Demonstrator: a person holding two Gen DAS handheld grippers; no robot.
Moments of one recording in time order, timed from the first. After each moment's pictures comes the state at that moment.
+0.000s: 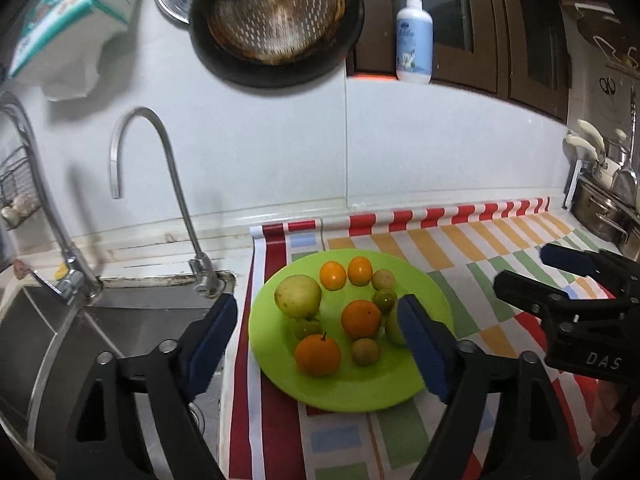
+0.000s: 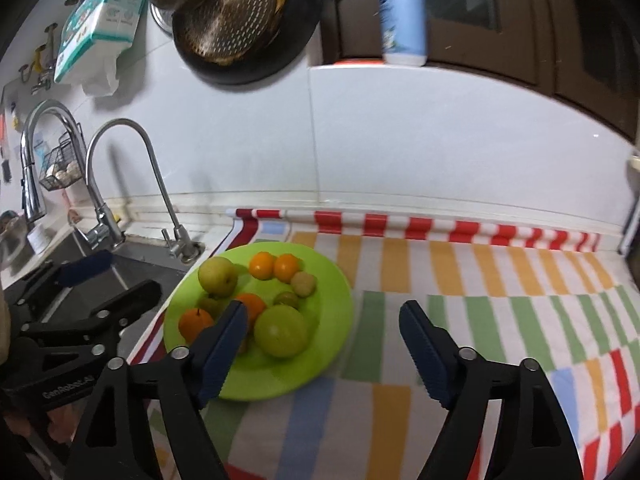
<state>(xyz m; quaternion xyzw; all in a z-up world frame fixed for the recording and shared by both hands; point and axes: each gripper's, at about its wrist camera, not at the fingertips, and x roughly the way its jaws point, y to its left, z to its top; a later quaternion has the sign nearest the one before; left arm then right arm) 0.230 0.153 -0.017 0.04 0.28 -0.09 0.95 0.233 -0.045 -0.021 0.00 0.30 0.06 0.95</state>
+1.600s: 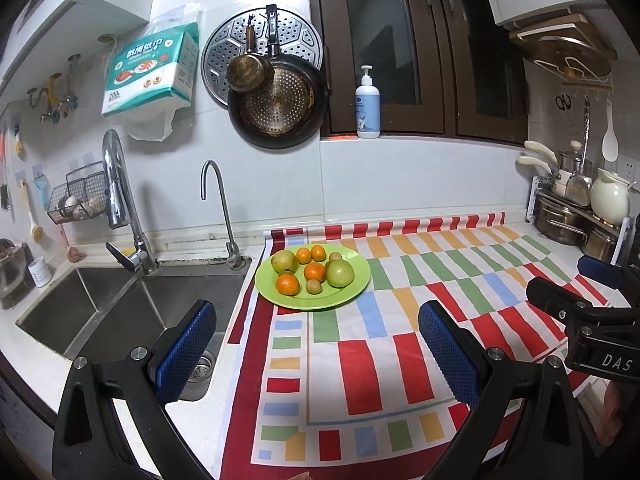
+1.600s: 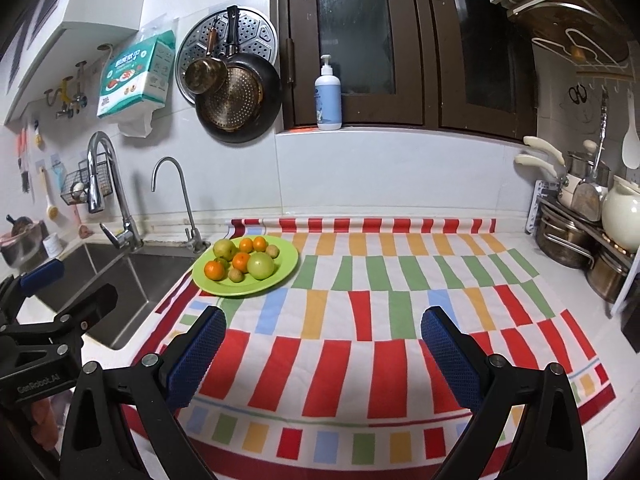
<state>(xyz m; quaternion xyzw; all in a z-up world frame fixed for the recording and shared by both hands) -0.012 0.109 0.034 0.04 0.21 -0.05 0.98 -0.017 -0.102 0.022 0.00 0.22 0.01 0.98</state>
